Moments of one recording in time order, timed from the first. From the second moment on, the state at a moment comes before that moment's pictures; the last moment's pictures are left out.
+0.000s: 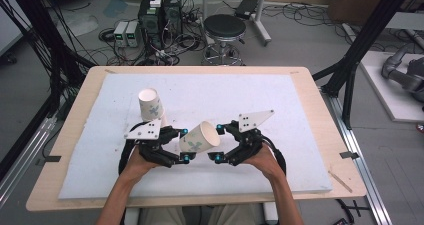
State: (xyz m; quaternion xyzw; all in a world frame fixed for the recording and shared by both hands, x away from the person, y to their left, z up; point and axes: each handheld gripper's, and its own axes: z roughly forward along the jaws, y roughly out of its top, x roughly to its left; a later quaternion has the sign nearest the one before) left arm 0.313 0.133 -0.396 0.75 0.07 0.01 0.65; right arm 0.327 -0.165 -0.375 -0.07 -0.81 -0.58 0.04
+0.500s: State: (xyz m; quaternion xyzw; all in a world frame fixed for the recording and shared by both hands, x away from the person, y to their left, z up) left arm 0.312 0.116 -0.399 0.76 0.06 -0.01 0.65; right arm 0.327 -0.153 -0.373 -0.06 -0.80 -0.59 0.05
